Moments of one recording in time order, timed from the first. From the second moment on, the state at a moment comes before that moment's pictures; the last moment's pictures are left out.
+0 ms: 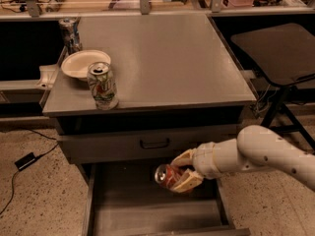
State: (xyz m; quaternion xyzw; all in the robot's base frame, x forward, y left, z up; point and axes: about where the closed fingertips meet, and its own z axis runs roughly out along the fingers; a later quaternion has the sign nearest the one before) arm 0.472 -0.081 0.633 -0.61 0.68 0.21 0.35
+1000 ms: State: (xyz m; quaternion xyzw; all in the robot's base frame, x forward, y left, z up) arm 0.472 -0.071 0.490 -0.62 0.70 0.18 0.29
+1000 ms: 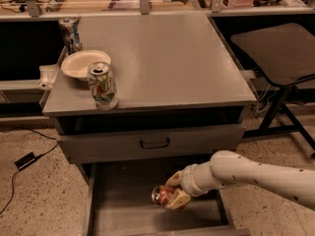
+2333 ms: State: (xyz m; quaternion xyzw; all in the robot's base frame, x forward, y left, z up) arm 0.470 -0.067 0.406 -0.65 0.70 0.14 0.25
